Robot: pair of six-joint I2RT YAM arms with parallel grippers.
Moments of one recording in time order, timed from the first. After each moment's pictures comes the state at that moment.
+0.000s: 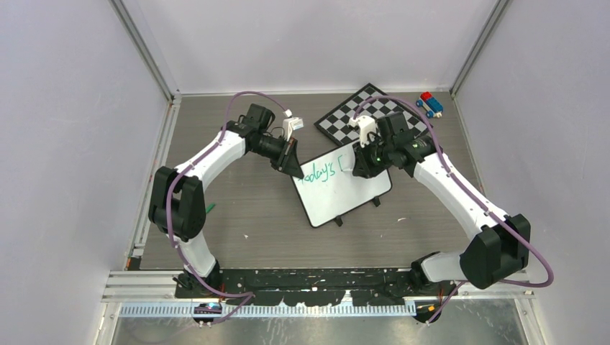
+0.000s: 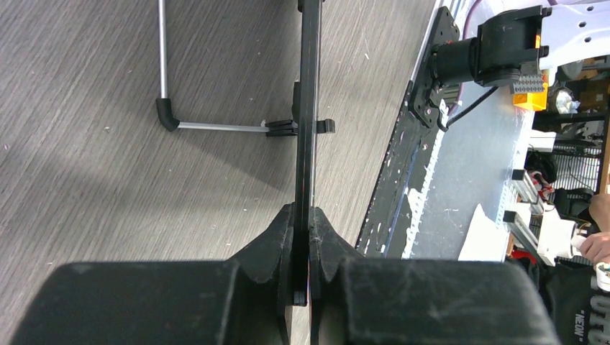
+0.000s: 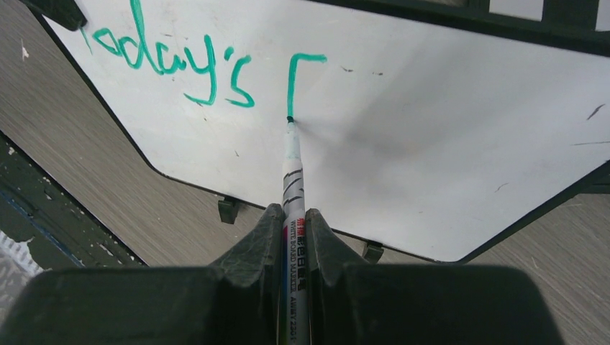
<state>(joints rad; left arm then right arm) -0.41 1.75 1.39 -0.70 0.94 0.13 0.40 1.35 1.20 -0.72 -0.32 -0.13</state>
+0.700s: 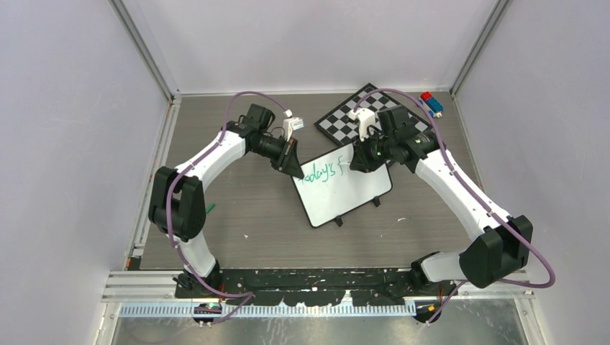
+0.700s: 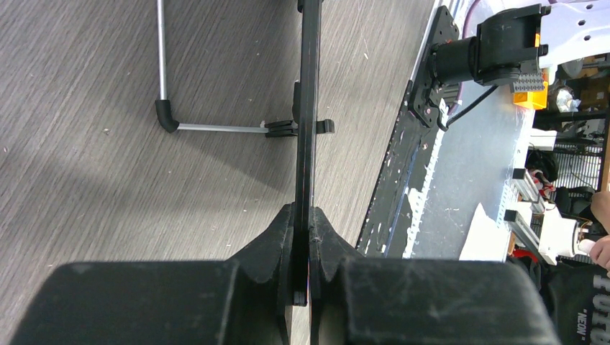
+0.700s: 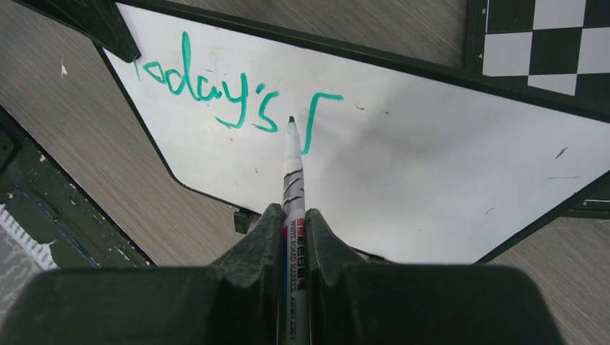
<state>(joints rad) -0.41 1.75 1.39 -0.70 0.94 0.13 0.41 1.35 1.26 -0.75 -0.36 -0.13</state>
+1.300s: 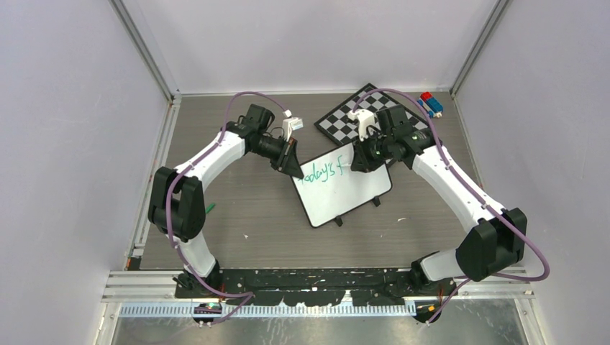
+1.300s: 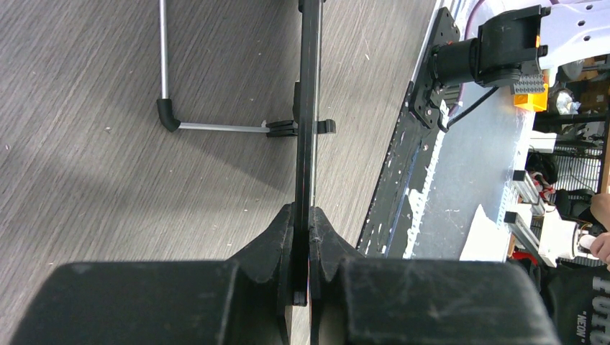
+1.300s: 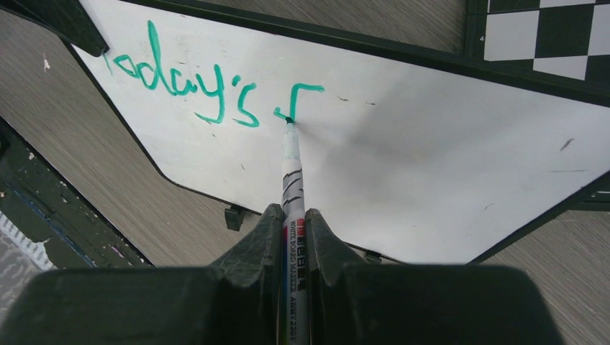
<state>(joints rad) -0.41 1.75 1.38 -0.69 0.94 0.13 0.39 1.40 1.27 -0.76 -0.36 -0.14</state>
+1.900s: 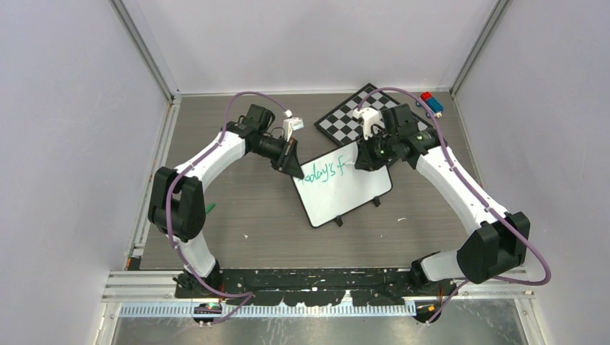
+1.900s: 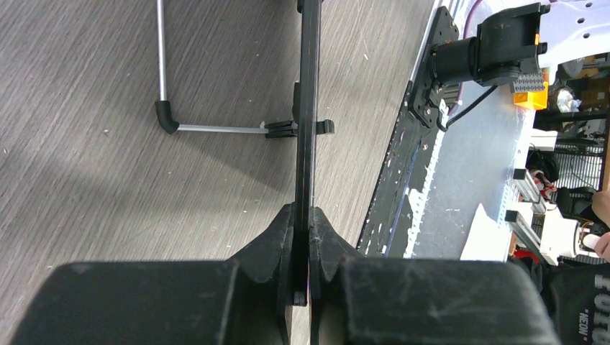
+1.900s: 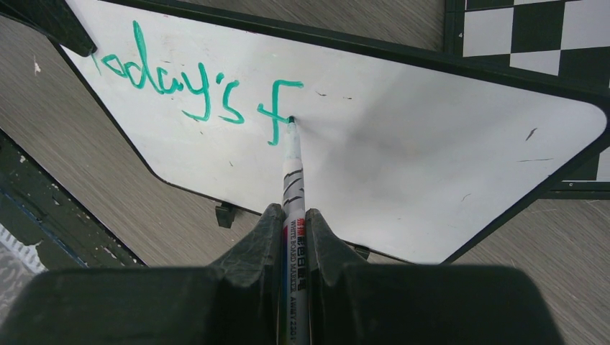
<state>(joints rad) -0.41 1.75 1.38 -0.69 0.94 0.13 0.36 1.38 1.27 -0.77 -0.36 -0.15</state>
